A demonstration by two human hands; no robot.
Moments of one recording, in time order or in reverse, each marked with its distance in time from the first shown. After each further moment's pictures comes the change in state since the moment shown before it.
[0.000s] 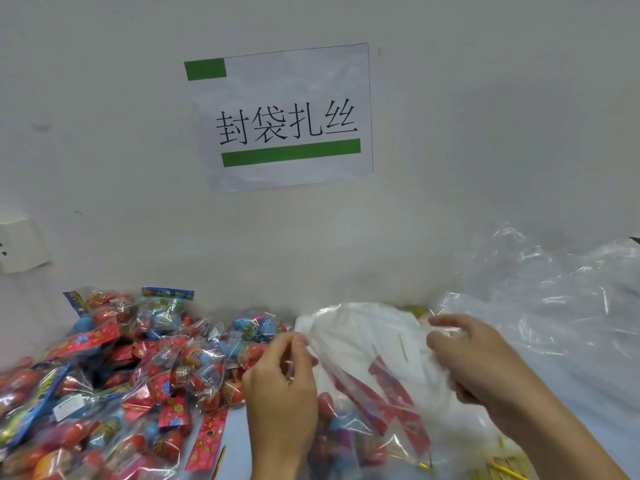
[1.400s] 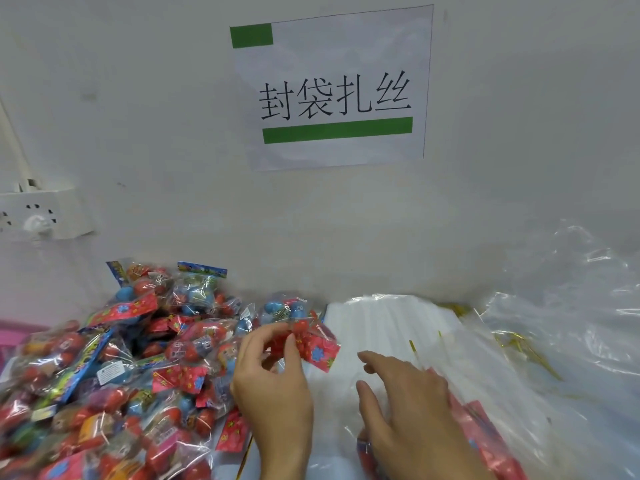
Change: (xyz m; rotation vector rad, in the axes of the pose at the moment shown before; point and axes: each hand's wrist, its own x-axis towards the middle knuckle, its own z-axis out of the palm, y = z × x) left_hand 0.016 -0.025 -0.019 0.012 0.392 -0.050; right_hand -0.023 0.030 0.095 -0.766 -0.267 -0.472
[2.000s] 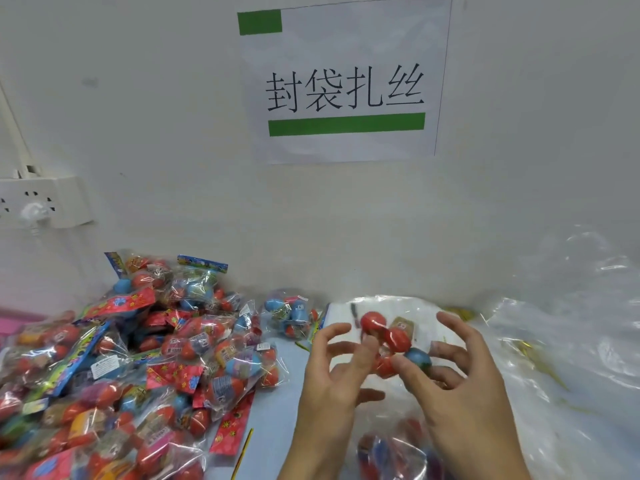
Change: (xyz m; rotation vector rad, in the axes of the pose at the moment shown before) left_hand -0.022 0.019 0.016 -0.505 -0.664 -0.518; right_hand 0.010 0.015 -0.015 0.899 0.406 0.235
